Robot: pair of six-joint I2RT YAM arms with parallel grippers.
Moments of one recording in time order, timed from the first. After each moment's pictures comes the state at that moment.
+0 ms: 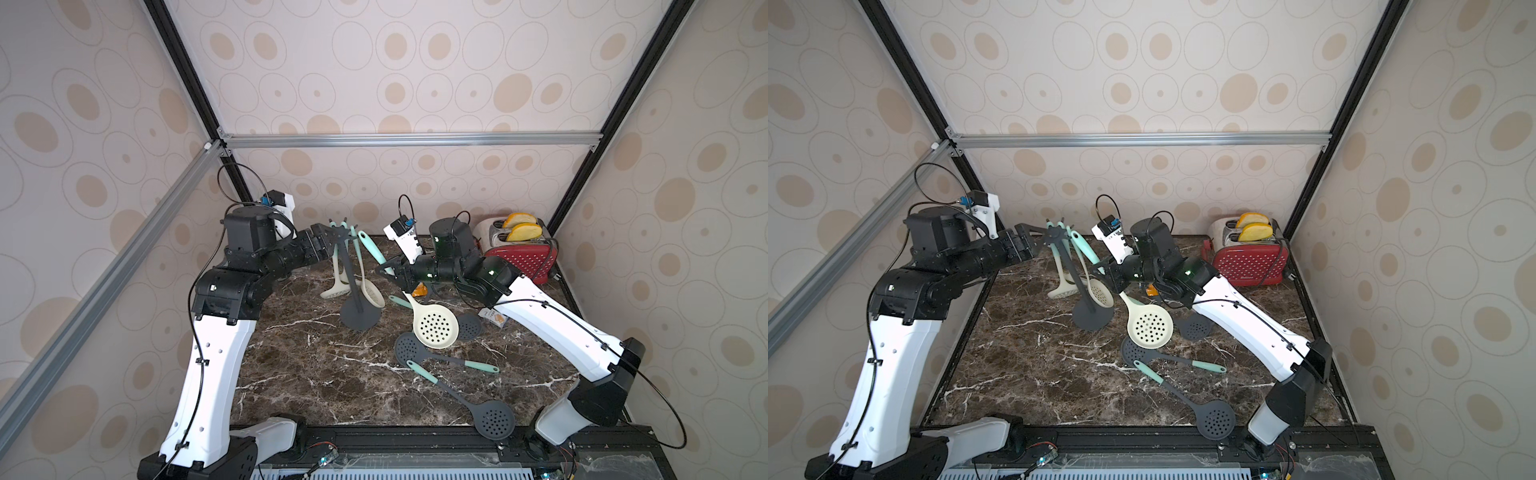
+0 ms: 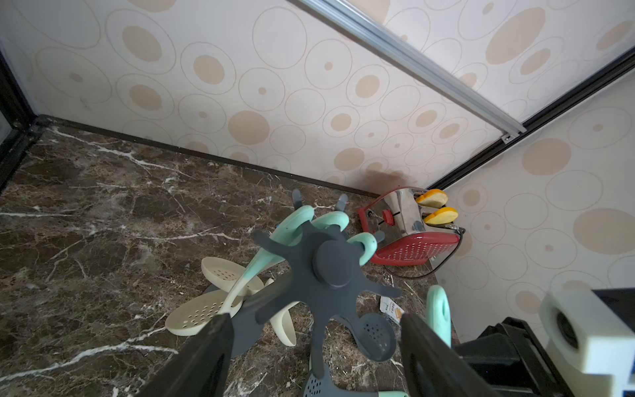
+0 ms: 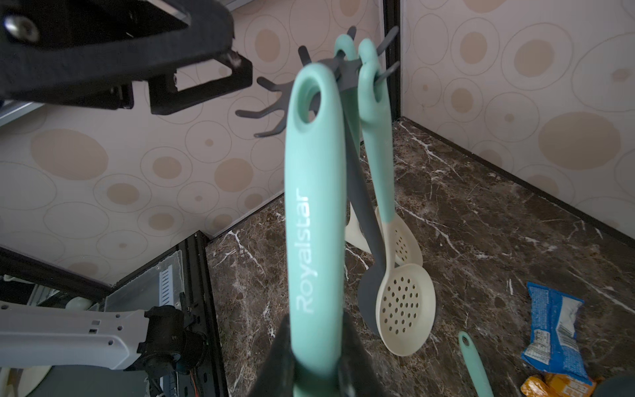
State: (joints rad) left arm -0.16 1.23 1.72 -0.94 0.23 -0.45; right arm 0.90 1.62 1.74 -0.53 -0.38 0.14
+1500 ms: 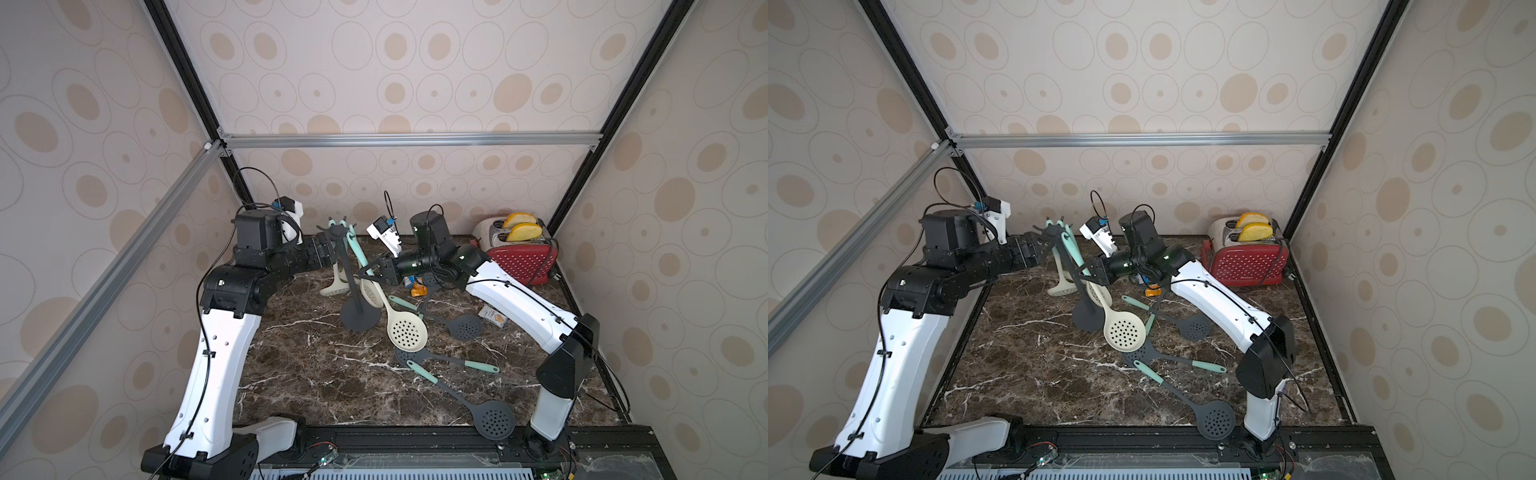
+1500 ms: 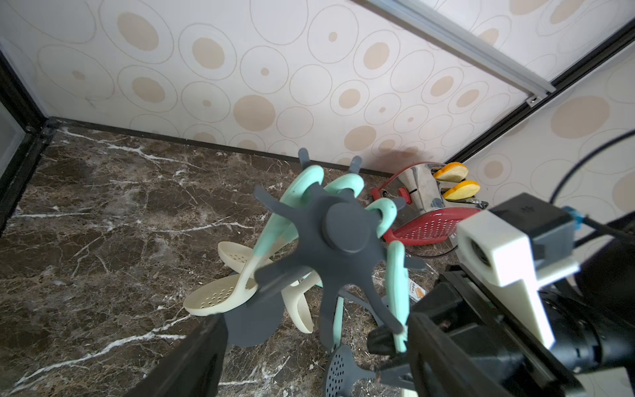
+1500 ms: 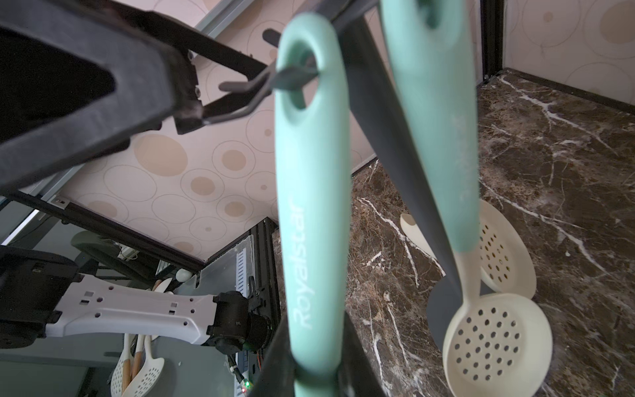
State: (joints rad) left arm -0.16 1.15 1.63 -0.93 0.23 -0.34; right arm 0.85 1.82 1.86 -0.49 -0.71 0.24
